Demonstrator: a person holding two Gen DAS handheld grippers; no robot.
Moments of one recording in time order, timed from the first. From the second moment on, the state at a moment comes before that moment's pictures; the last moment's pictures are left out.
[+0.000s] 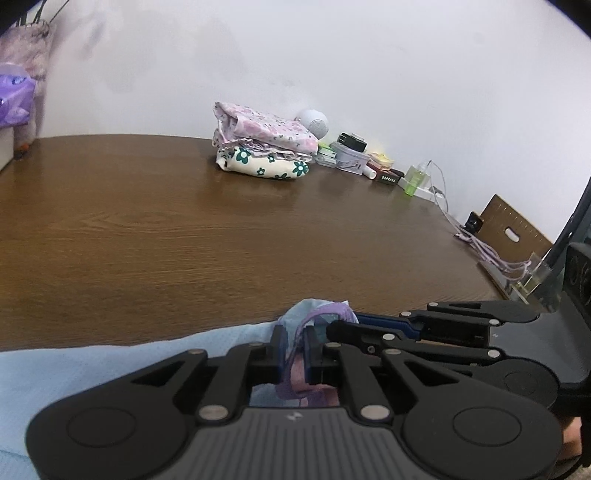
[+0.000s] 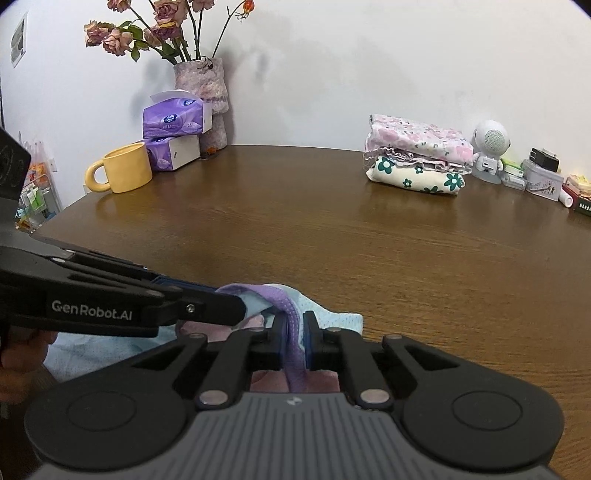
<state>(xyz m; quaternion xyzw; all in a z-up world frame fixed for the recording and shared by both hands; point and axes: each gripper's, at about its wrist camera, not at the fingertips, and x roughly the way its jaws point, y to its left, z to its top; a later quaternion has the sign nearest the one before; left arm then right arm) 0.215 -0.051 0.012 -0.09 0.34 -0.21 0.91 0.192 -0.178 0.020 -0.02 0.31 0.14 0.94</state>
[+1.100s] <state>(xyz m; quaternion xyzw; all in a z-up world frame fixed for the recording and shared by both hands) 0.223 -0.046 0.046 0.04 0.33 -0.24 0.91 0.193 -0.178 0.017 -0.02 0.34 0.13 0.93</state>
